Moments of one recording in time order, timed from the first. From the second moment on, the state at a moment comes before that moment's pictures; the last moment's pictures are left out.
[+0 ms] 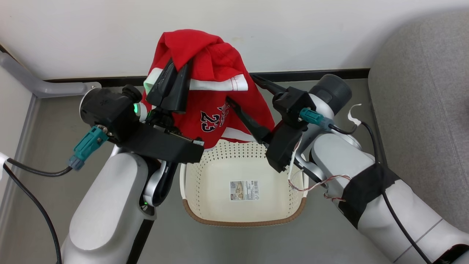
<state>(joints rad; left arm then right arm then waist) -0.62 0.16 -0.43 0.11 -0.52 -0.04 -0.18 -0.85 -0.07 0.74 0.59 0.21 0.12 -0.11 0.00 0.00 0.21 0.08</state>
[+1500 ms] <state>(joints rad) -0.60 0.20 -0.44 0.16 -0.52 -0.05 -0.18 -0.92 -0.07 0.82 0.68 0.46 0.05 -0.22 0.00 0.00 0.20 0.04</state>
